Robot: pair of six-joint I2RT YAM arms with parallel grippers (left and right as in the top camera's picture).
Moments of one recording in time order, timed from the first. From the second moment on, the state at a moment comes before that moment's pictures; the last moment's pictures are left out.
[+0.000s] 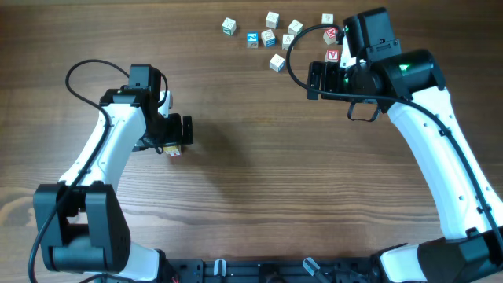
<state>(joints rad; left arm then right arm) -0.03 1.67 1.14 -0.93 0.04 -0.13 0.31 1.60 1.63 -1.12 -0.03 0.33</state>
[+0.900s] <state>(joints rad) -0.03 1.82 1.14 -0.91 0.05 -0.13 0.31 1.62 1.63 -1.12 -0.03 0.33</state>
